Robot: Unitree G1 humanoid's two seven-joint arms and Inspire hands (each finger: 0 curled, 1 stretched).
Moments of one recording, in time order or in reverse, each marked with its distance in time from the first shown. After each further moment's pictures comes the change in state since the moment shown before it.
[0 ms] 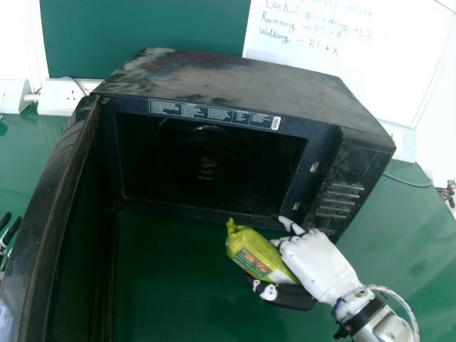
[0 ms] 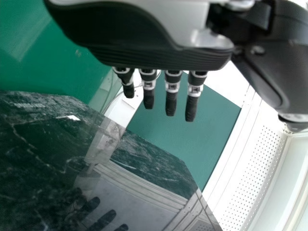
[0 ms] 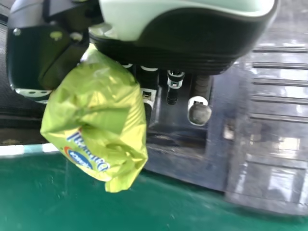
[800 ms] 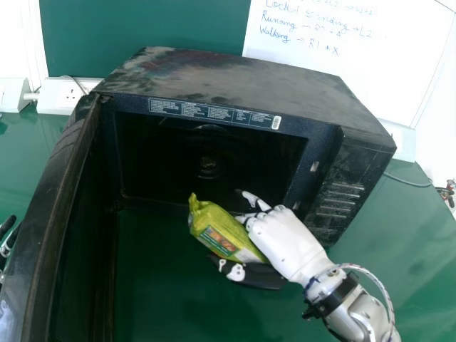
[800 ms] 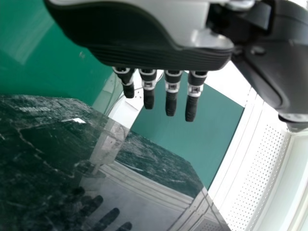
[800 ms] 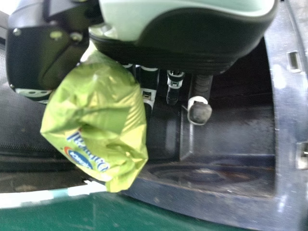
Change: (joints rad) left arm 0.008 -0.015 -0.014 -0.002 0.040 -0.002 -0.011; right arm -0.229 0.153 0.123 0.105 0.005 -0.066 -0.011
